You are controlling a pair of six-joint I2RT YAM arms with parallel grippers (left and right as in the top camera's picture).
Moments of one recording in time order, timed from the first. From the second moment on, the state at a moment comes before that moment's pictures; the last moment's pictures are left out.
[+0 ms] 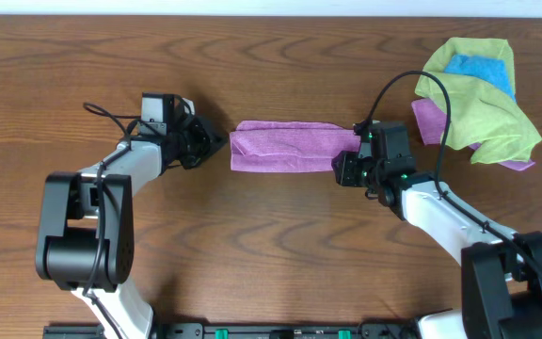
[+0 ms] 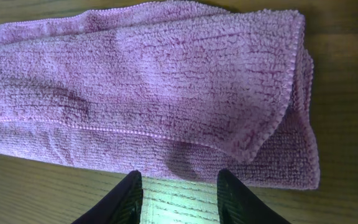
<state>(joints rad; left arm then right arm) -0.07 1.90 0.99 -0.08 0.63 -0.78 0.24 1.61 0.75 -0.09 -0.21 0.36</state>
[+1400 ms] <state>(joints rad) -0.21 1.90 0.99 -0.08 0.54 -0.80 0.24 1.61 0.75 -0.09 -0.21 0.36</state>
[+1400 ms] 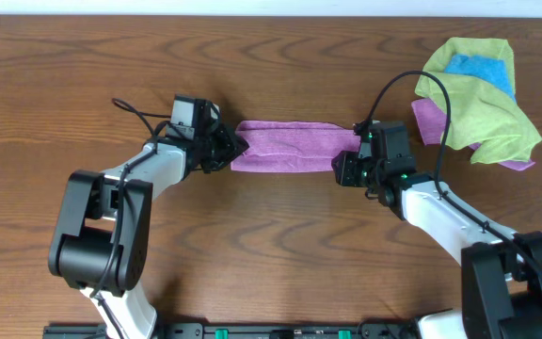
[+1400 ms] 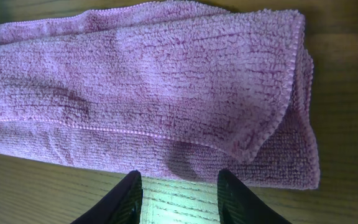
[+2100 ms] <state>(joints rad) -0.12 1.90 0.99 -0.08 0.63 -0.79 0.24 1.61 0.75 -0.11 -0.21 0.36</state>
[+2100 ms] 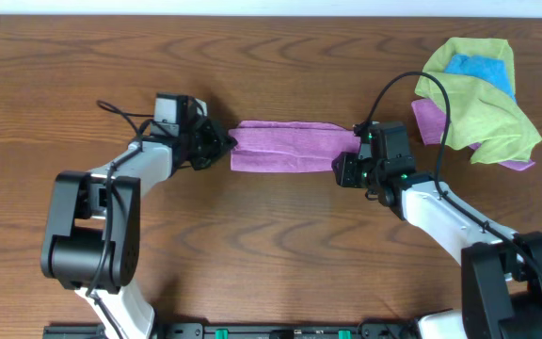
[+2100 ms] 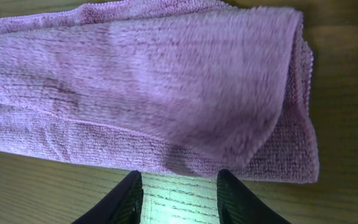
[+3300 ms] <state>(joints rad) -0.06 1.71 1.00 -0.08 0.67 -0.80 0.23 1.34 0.75 -0.26 -0.21 0.50</state>
